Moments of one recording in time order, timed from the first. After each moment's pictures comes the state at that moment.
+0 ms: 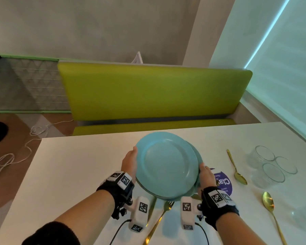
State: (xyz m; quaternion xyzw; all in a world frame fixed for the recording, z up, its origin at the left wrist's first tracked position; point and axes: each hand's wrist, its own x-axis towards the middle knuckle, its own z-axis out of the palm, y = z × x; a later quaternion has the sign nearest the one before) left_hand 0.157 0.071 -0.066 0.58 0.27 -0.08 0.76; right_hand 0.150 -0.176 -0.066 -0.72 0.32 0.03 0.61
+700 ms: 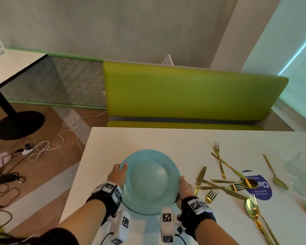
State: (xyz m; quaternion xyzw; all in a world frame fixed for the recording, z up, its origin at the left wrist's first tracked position) left_hand 0.059 0.248 -0.091 0.79 0.35 -0.10 0.49; right_hand 0.079 0.025 -0.119 -0.75 0.30 0.20 0.56
